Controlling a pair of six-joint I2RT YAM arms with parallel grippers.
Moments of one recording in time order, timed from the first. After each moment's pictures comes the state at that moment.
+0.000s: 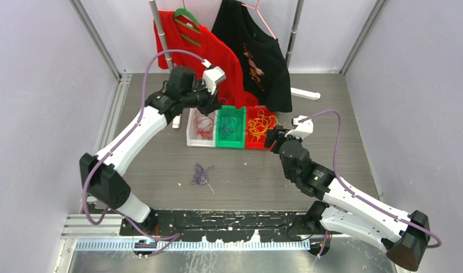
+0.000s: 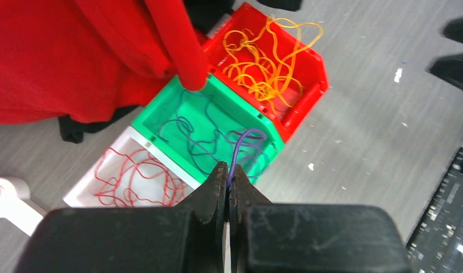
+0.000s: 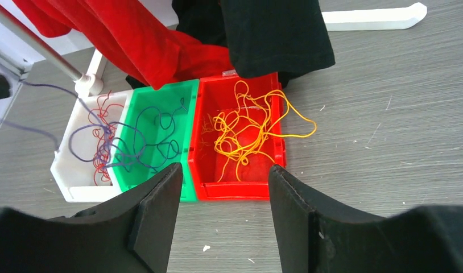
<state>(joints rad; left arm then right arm) -0.50 1.50 1.47 -0.50 0.44 0.18 0.86 0.82 0.62 -0.06 0.79 0.49</state>
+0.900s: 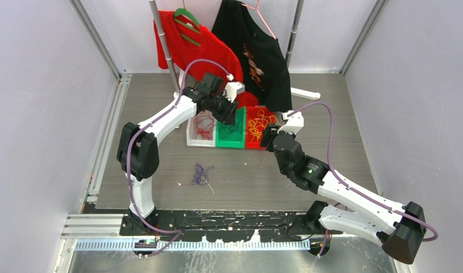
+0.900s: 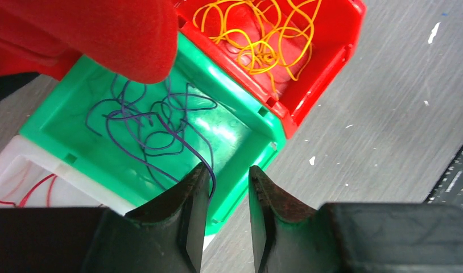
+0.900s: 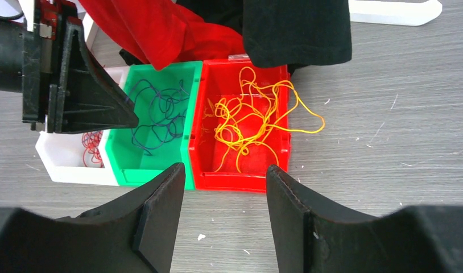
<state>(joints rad) -0.56 1.94 1.69 -0.62 0.42 0.16 0.86 0.90 0.69 -0.13 0.75 0.46</state>
